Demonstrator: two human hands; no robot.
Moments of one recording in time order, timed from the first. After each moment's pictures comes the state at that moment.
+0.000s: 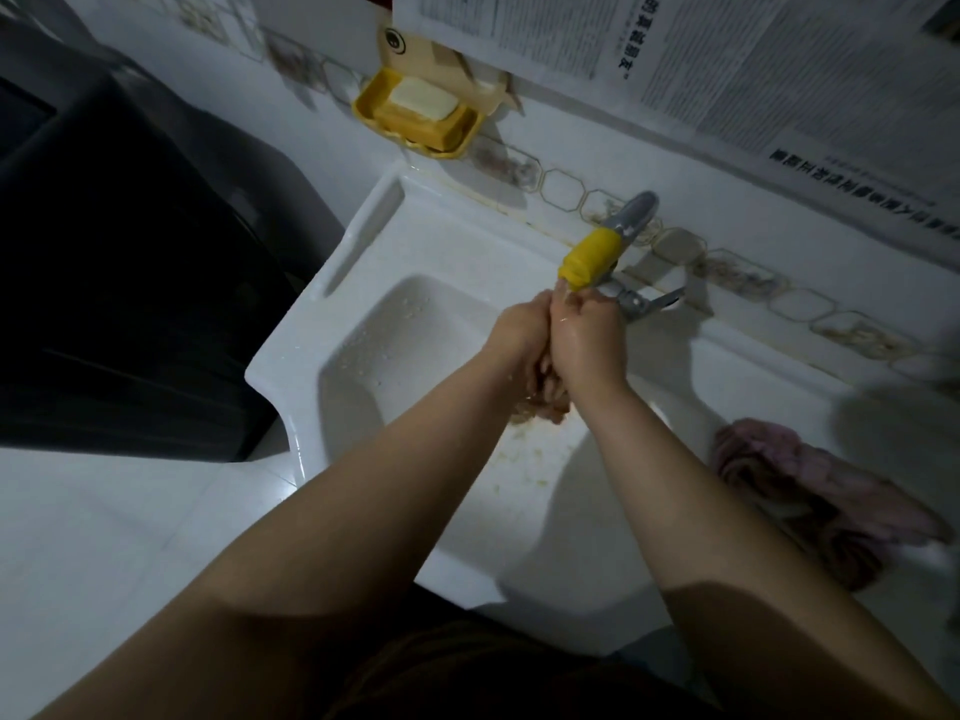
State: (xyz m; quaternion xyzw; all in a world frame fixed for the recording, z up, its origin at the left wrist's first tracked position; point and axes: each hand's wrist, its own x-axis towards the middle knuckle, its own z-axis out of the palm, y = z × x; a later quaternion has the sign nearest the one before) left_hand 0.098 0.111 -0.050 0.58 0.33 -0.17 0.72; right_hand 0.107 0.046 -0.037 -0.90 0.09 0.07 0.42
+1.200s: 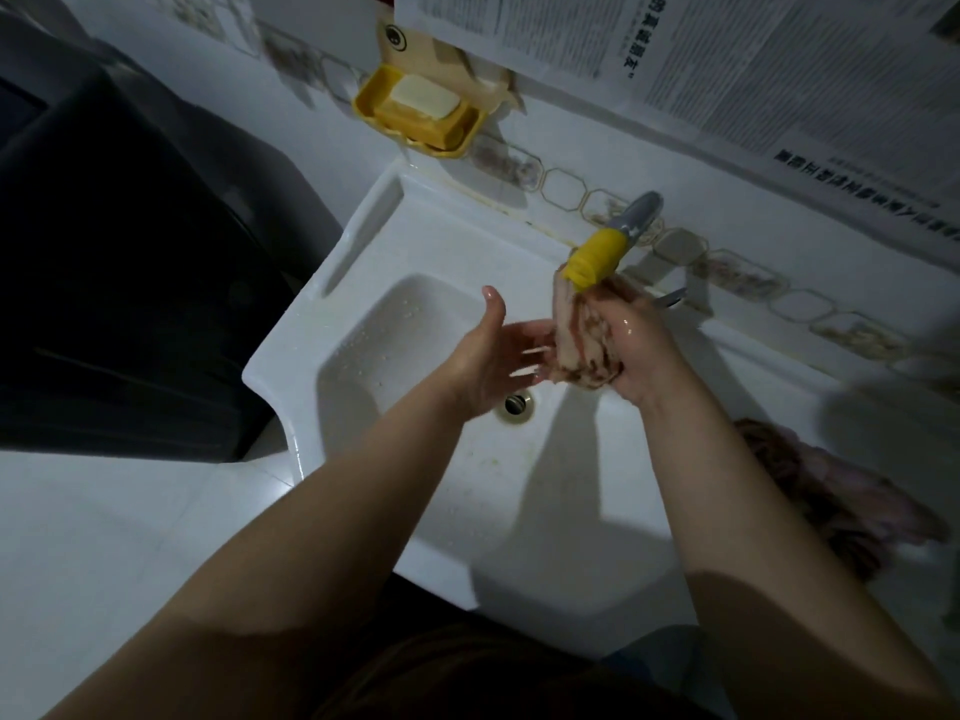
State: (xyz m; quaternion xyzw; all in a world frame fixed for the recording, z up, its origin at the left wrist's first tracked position) left_hand 0.078 0.147 -0.079 0.41 0.22 -0.30 0.84; right_hand 0.124 0.009 -0.029 -0.64 0.10 0.25 0.72
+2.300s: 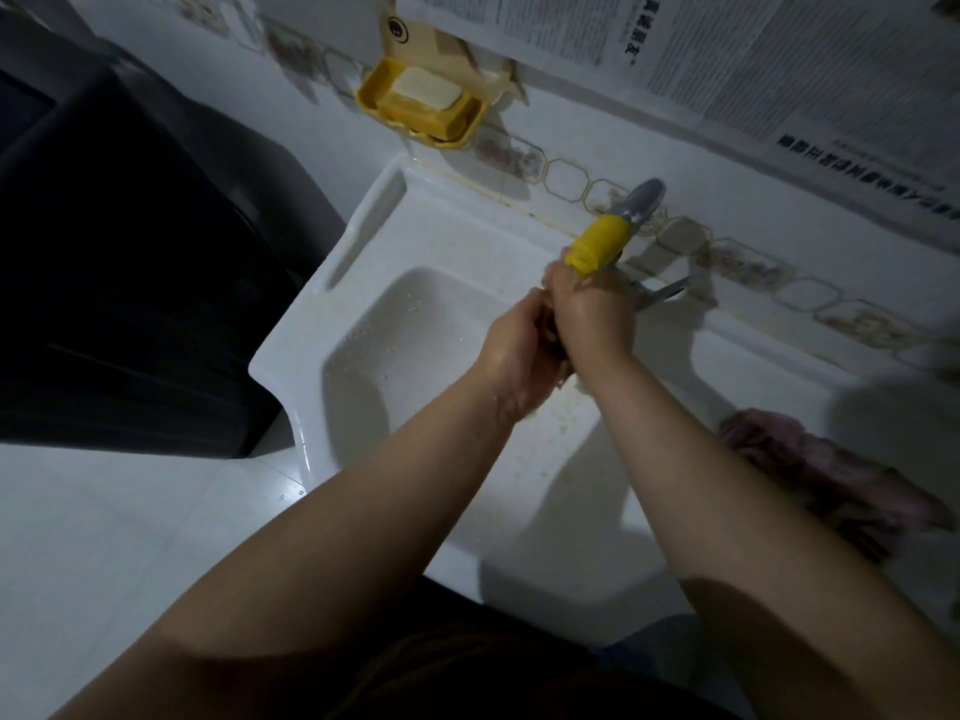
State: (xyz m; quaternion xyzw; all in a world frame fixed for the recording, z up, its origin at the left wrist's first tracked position) left_hand 0.076 0.110 -0.043 0.31 0.33 -0.16 0.88; right_hand 0.127 0.048 -0.048 -0.94 0.06 0.04 0.33
